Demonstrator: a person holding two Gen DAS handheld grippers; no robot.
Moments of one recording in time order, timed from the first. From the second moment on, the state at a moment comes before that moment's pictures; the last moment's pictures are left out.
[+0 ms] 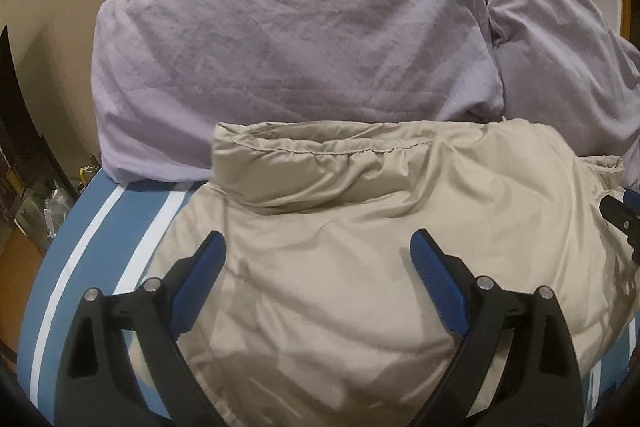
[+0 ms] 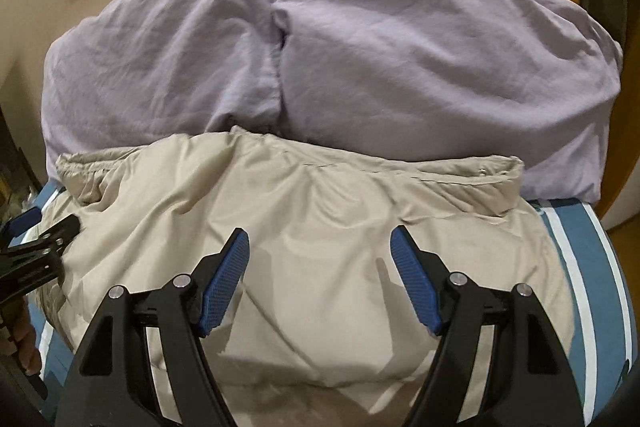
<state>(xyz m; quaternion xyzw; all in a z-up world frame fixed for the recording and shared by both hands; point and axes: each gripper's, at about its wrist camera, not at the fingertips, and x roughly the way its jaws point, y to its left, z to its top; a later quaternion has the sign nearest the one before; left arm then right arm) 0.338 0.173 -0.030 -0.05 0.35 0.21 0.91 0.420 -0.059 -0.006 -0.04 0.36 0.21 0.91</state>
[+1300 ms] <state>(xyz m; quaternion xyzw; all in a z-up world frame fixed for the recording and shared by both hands) 0.407 0.243 -0.085 -0.07 0.37 0.29 0.88 0.465 -0.014 -0.072 -0.03 0.39 0.15 0.91</state>
